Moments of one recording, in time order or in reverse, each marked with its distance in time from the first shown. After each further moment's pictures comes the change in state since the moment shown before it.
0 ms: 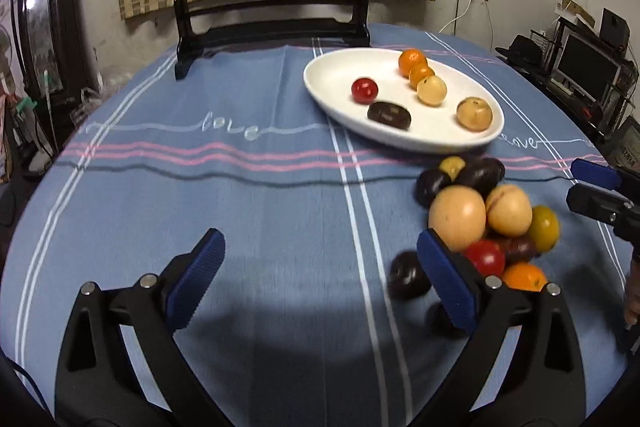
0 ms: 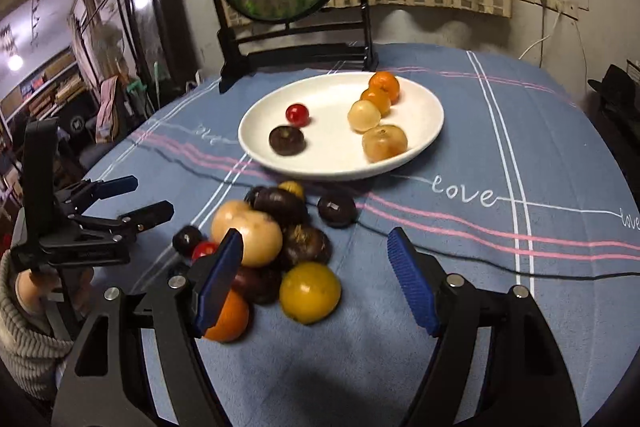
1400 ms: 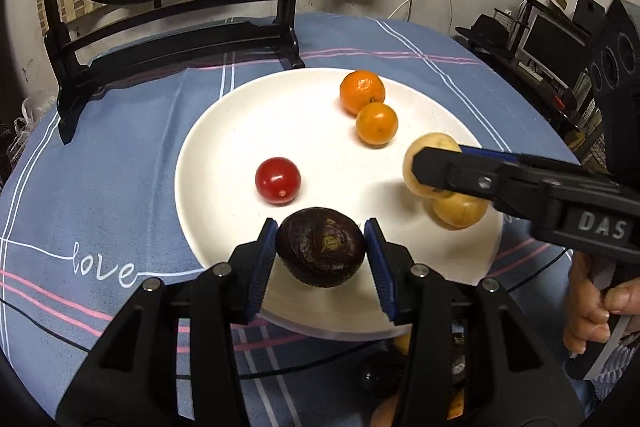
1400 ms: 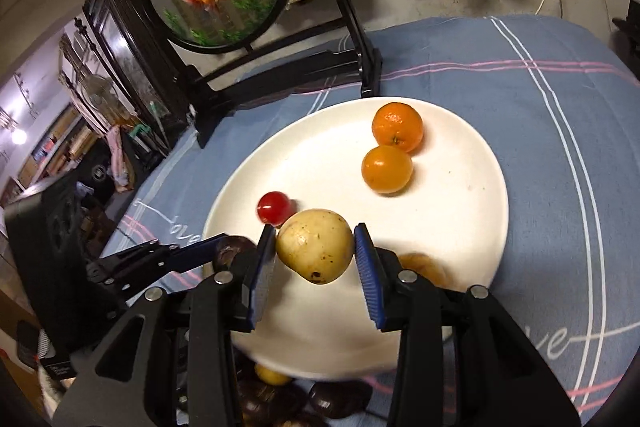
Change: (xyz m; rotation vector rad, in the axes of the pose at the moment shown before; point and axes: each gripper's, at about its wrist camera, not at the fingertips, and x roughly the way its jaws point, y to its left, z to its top) left arm 0.115 -0.052 0.114 0.098 0.097 -0.183; right arm 0.116 -0.046 0.115 0.203 0.043 0.100
